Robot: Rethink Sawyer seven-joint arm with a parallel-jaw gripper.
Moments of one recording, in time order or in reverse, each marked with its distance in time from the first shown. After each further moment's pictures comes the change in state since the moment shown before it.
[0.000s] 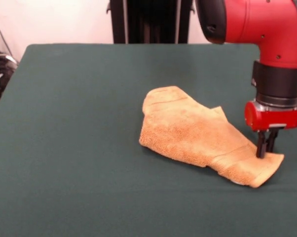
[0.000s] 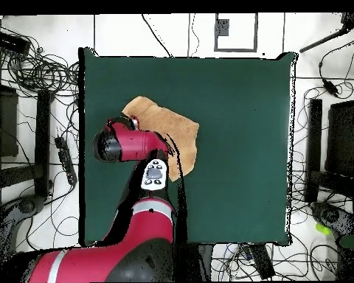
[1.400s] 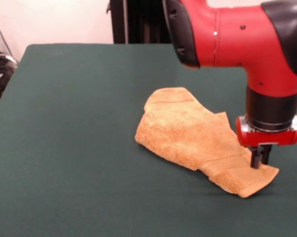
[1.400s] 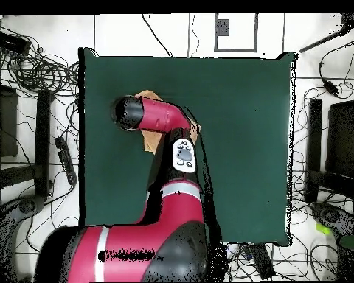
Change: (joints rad) arm -0.128 0.068 0.074 -0.229 0.128 0.439 0.000
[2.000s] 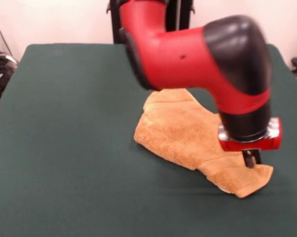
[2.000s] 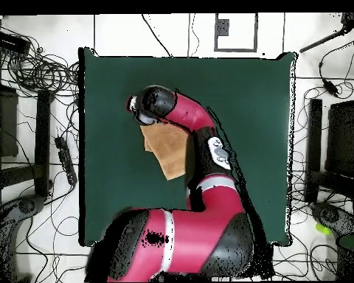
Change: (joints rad) arm -0.203 0.024 0.211 0.000 0.040 0.161 0.000
